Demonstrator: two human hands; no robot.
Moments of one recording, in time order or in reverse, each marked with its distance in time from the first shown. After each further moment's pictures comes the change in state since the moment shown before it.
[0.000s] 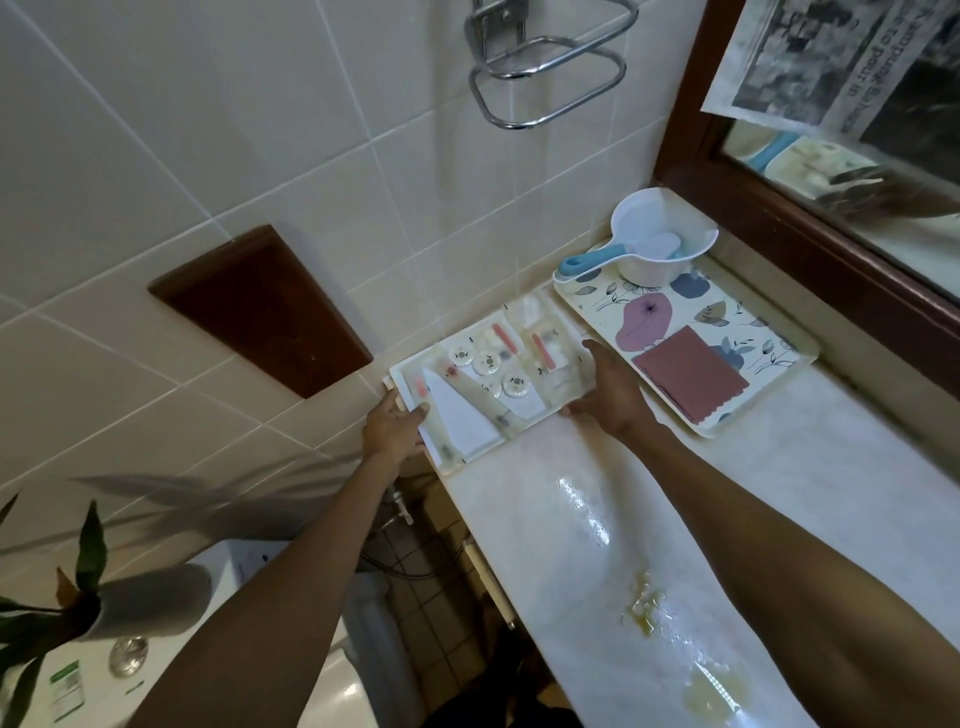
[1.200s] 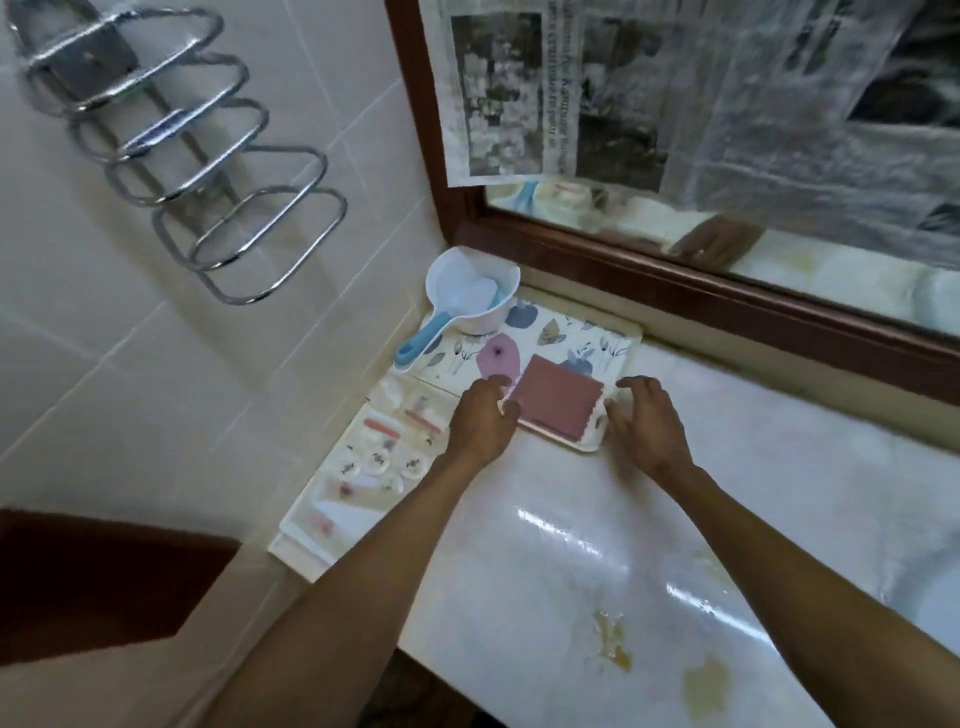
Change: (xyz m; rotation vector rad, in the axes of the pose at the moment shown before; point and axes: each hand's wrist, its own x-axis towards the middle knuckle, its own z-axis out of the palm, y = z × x) left_hand -0.052 0.144 0.226 0.652 -0.532 0.858; right_hand -0.075 0.107 -0.107 -0.089 0.508 0.394
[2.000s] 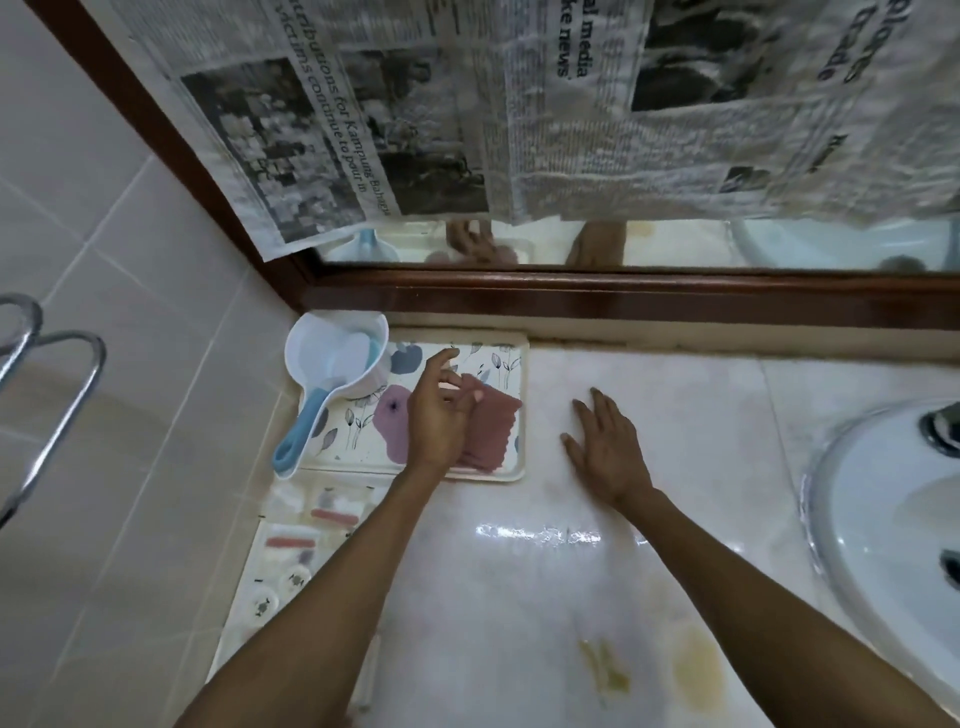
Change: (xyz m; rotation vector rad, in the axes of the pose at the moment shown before) left_hand 0.074 0.056 0.041 -0.456 -0.033 0.162; right_hand -0.027 0.057 0.008 -0.211 0.011 0.205
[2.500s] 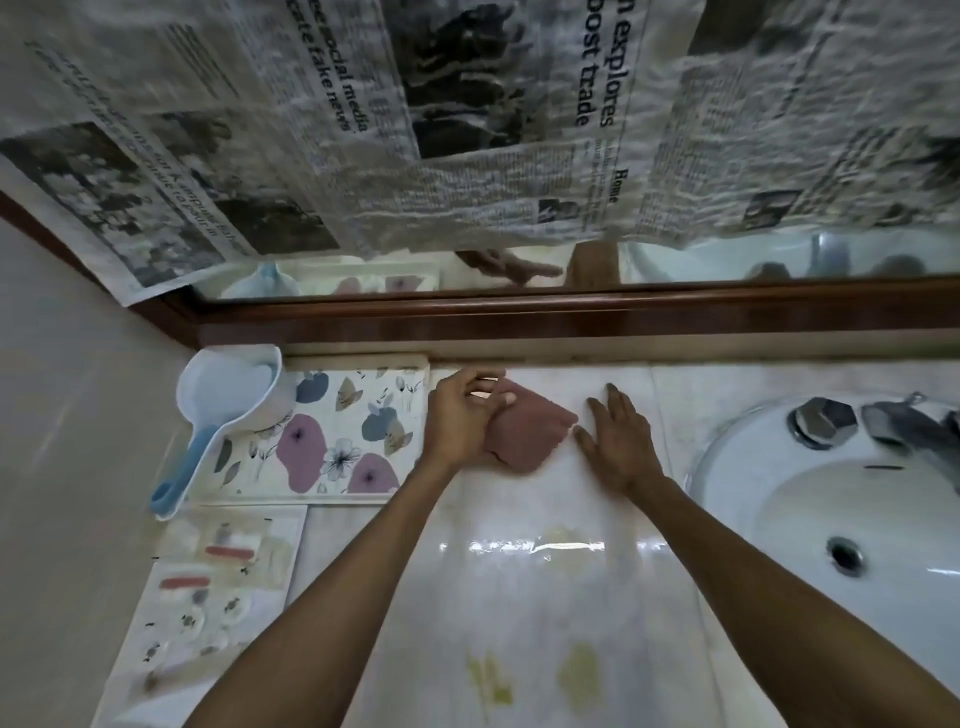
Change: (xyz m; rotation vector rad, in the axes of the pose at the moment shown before) left_hand -0.026 0.084 0.145 -0.031 -0.257 0.048; right_hand -0.005 0.142 -0.083 -0.039 -0.008 0.126
